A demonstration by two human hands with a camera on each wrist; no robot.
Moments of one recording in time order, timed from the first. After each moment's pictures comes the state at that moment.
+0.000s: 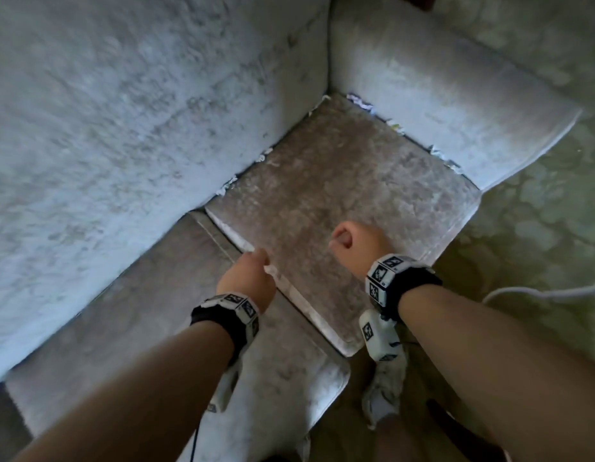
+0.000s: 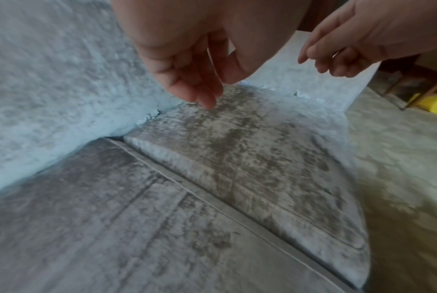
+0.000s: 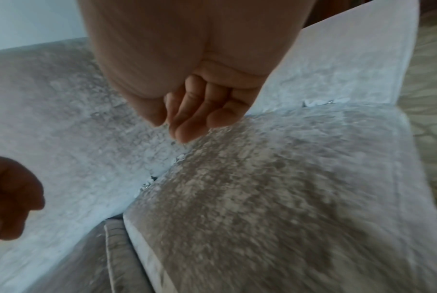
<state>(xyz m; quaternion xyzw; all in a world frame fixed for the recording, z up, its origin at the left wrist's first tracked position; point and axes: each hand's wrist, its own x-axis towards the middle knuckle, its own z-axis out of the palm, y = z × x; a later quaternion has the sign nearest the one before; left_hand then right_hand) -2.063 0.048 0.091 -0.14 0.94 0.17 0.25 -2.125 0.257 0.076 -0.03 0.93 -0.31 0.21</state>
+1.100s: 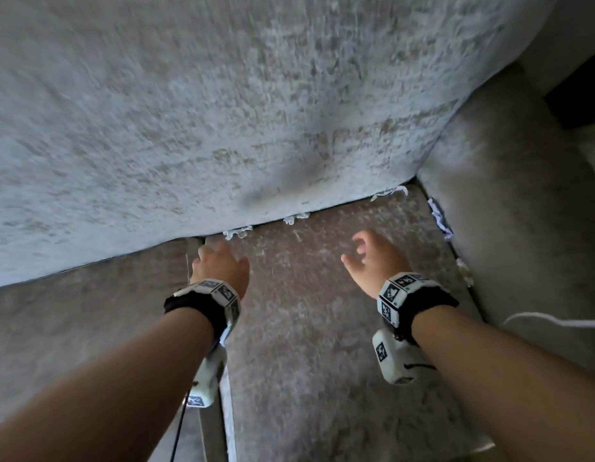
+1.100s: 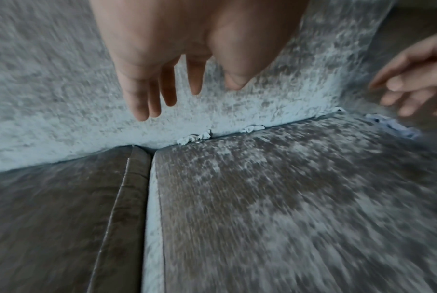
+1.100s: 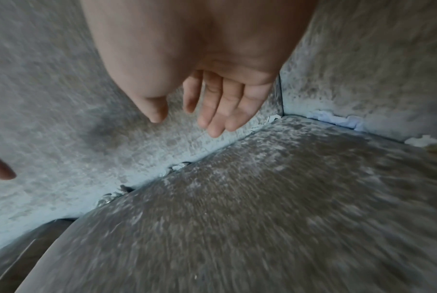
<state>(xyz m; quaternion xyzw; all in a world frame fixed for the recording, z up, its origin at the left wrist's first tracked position) -2.273 0.015 0.031 -0.51 0.81 0.20 0.19 -2.432 0.218 0.013 -0.24 0.92 -0.18 0.26</state>
